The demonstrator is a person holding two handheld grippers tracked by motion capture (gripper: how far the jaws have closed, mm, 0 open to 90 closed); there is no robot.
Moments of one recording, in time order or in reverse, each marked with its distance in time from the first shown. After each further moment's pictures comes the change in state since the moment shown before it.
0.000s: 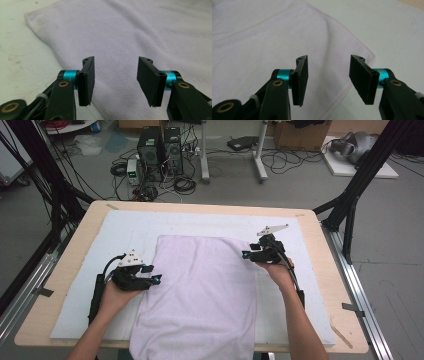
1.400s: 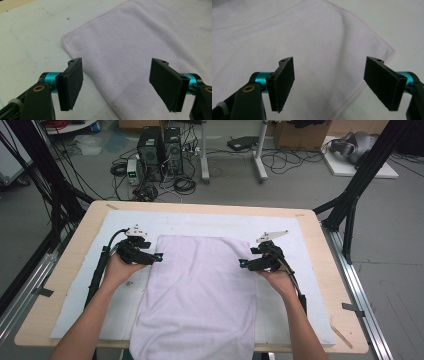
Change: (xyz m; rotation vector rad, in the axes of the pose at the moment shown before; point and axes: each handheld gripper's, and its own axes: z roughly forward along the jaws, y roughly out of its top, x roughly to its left) left arm 0.051 0.045 0.033 0.078 0.062 -0.013; right arm 0.008 -0.013 0.003 0.004 0.062 -0.013
